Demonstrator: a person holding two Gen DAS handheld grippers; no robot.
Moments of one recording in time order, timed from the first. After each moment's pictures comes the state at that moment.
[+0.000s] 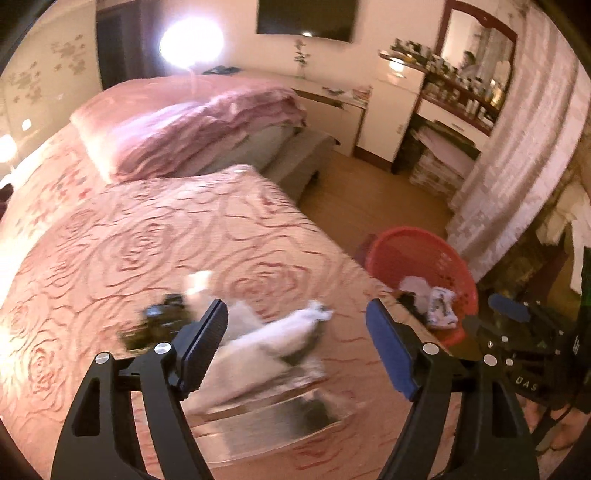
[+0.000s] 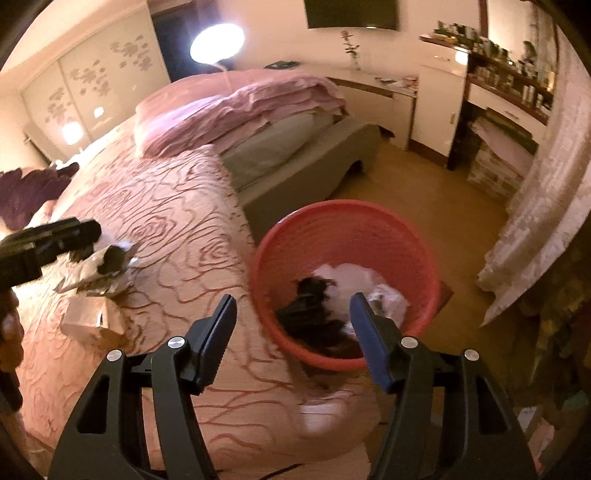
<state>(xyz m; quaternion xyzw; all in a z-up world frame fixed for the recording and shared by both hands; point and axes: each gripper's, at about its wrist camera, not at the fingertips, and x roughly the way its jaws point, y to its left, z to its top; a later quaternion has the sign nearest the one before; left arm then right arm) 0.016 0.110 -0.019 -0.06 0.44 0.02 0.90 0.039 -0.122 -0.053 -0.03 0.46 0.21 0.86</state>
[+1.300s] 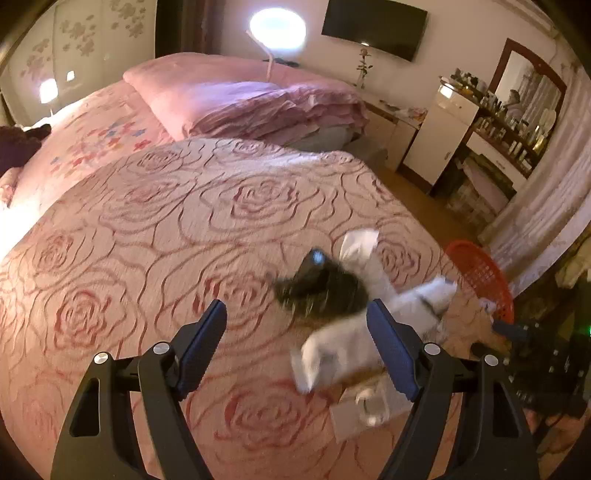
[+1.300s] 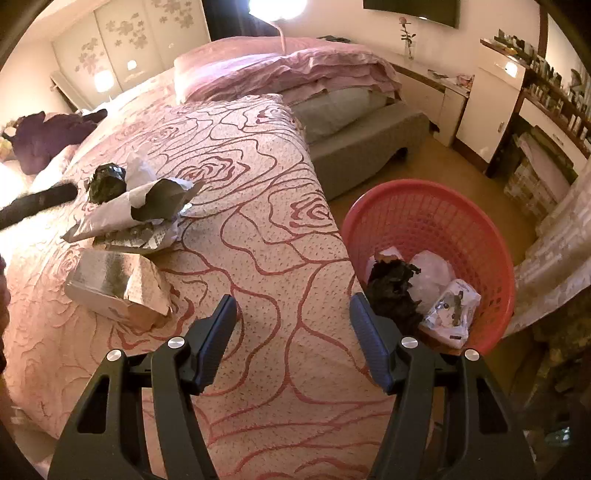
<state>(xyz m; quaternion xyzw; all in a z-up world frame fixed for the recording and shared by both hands) -0.031 0.211 -0.041 -0.13 0.44 0.09 0.89 0.022 -0.049 -0.082 -0.10 0.49 0.27 0.83</state>
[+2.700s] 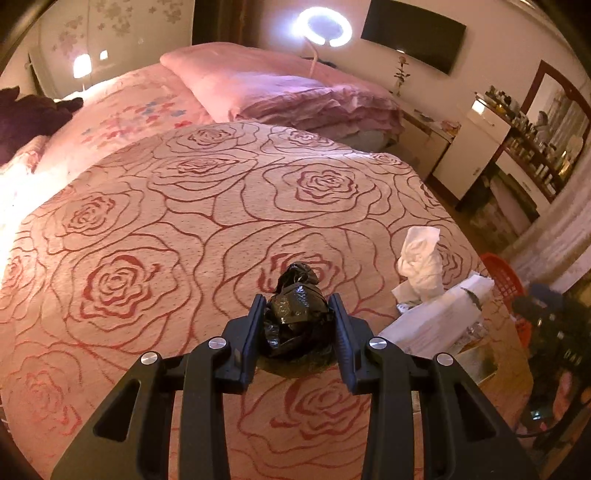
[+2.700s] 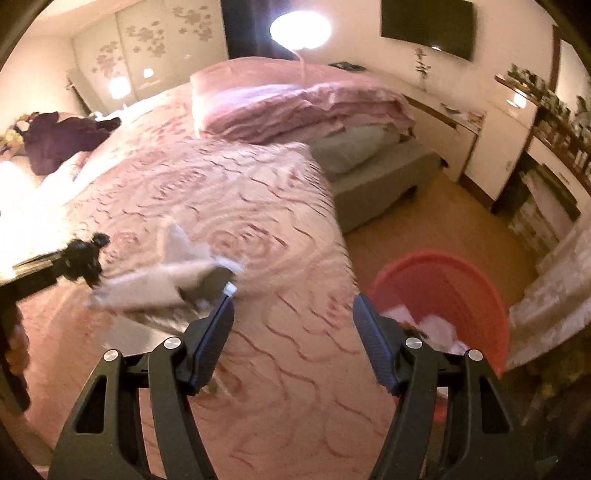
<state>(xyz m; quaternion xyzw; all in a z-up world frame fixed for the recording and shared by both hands) -0.062 0.246 -0.054 -0.16 0.43 0.15 0.87 0.040 -0.002 -0.034 -0.11 0.44 0.30 0.84</state>
